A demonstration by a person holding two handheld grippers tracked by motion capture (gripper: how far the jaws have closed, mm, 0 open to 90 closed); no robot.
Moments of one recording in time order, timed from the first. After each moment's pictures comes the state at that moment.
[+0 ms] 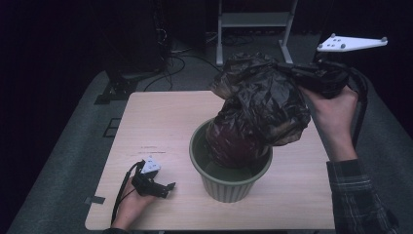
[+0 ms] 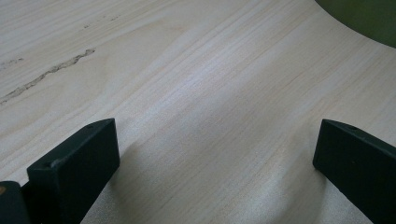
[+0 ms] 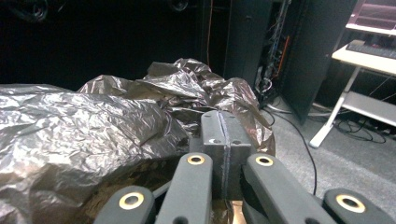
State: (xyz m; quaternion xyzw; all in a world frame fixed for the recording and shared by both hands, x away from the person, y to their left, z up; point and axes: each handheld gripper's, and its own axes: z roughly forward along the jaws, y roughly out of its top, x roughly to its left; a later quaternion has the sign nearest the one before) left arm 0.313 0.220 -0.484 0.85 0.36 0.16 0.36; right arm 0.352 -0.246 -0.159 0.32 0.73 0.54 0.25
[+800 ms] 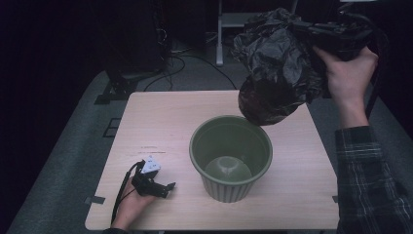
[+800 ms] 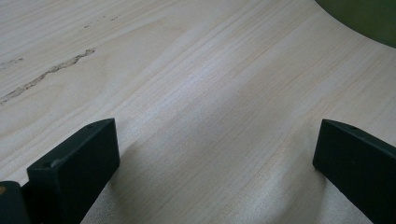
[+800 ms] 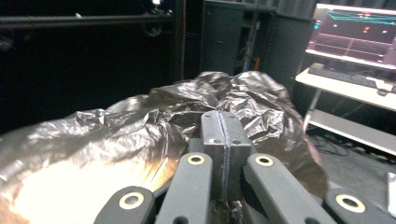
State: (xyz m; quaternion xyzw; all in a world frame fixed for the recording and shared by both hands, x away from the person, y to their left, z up) left arm 0.313 0.220 -0.483 0.85 0.36 0.16 0.35; right arm 0.378 -0.262 -0.099 0.34 0.70 0.55 0.30
